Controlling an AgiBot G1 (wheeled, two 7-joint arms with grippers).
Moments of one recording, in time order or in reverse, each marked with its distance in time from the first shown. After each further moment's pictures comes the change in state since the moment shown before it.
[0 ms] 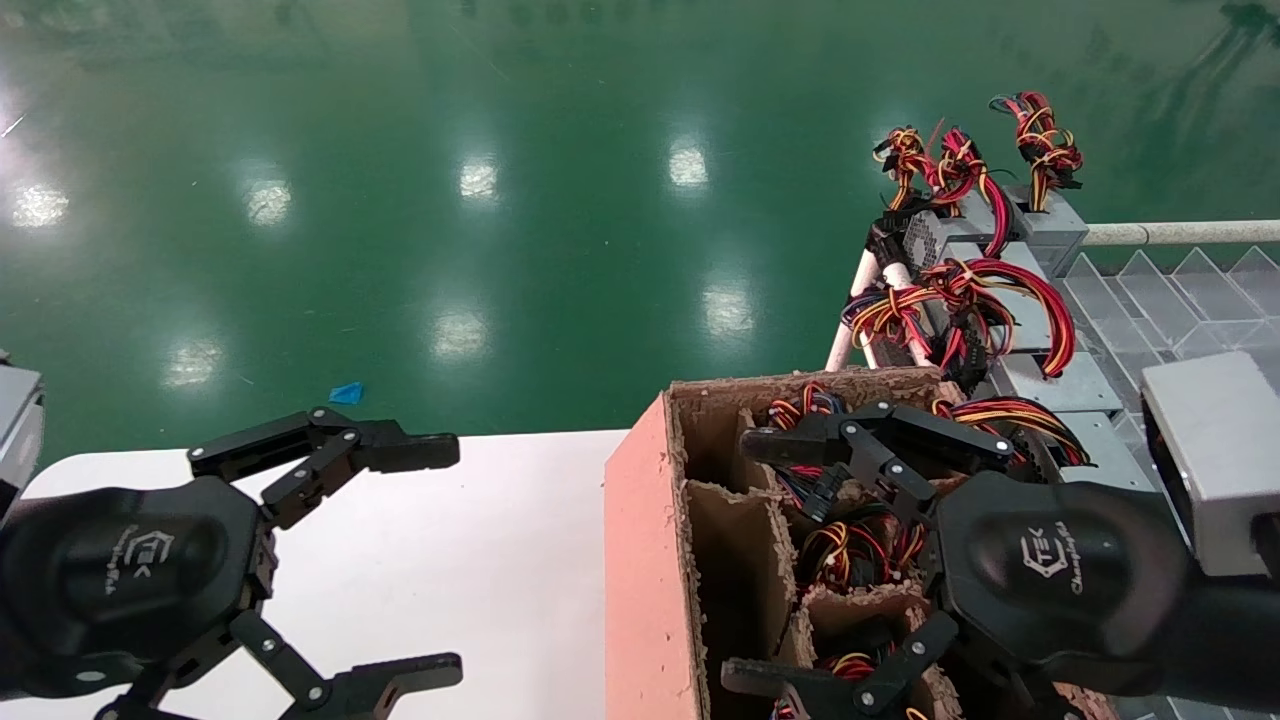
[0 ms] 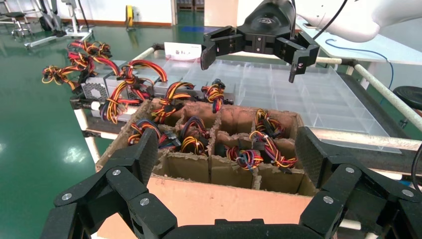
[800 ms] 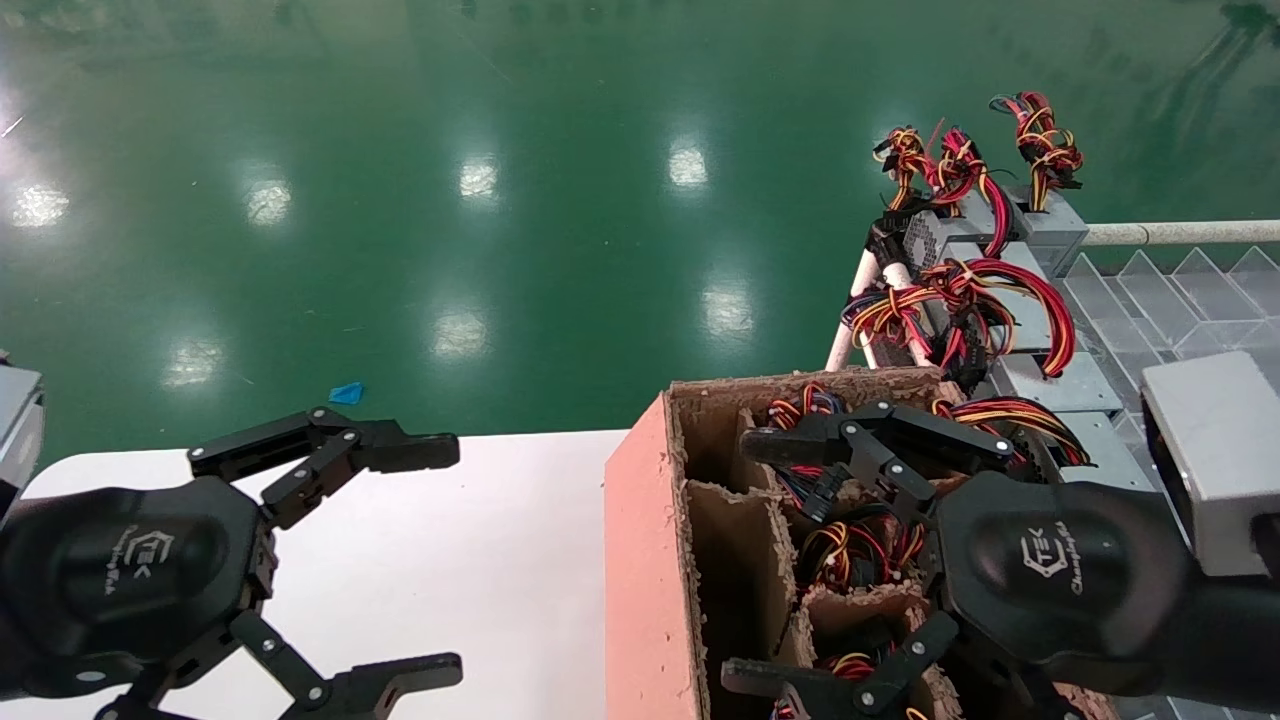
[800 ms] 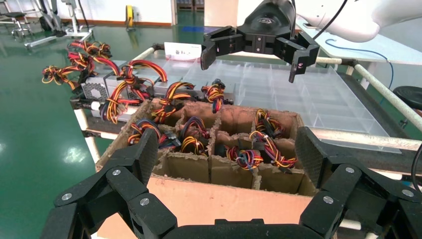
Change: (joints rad) left arm 0.000 0.000 0.000 0.000 0.000 0.000 0.000; right arm 0.000 0.000 0.000 0.000 0.000 0.000 0.000
